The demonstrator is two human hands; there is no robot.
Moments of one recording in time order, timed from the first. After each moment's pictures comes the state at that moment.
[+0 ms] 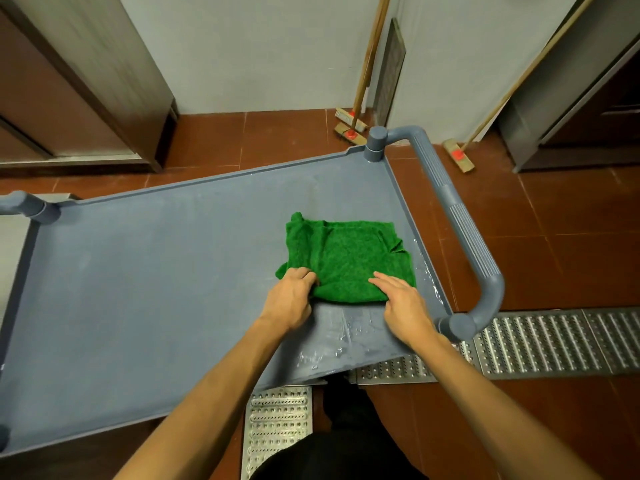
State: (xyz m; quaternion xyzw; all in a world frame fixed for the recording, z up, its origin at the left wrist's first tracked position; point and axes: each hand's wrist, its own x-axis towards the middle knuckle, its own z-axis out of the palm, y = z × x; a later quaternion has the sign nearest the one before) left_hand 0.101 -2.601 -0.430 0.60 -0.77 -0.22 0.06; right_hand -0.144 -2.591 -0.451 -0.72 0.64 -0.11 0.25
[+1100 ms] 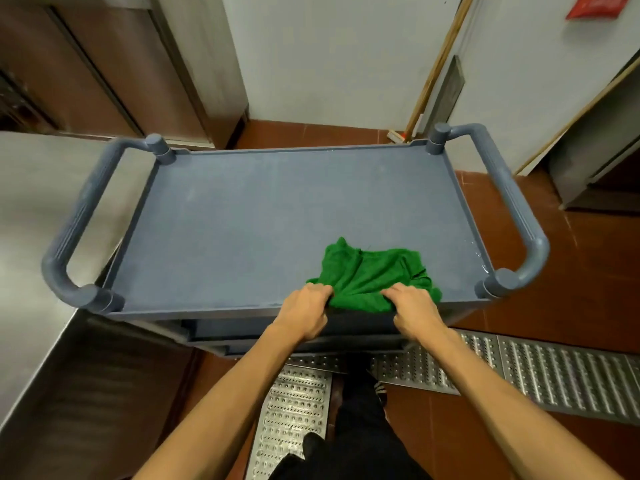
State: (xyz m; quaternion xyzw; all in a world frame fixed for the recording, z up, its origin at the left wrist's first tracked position) left_hand 0.166 -2.423 -0.418 0.64 -0.73 -0.22 0.02; right_hand -0.067 -2.473 -0.419 -0.83 0.53 0.12 0.13
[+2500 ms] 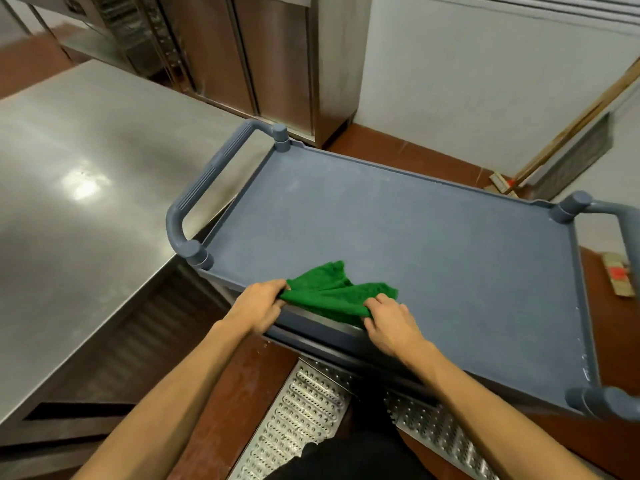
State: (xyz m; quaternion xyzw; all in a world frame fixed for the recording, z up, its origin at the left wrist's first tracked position) left_hand 0.346 -2.348 -0.398 0.81 -0.53 -0.23 0.11; right_hand 0.099 -2.481 -0.405 -0.91 0.37 0.11 0.16
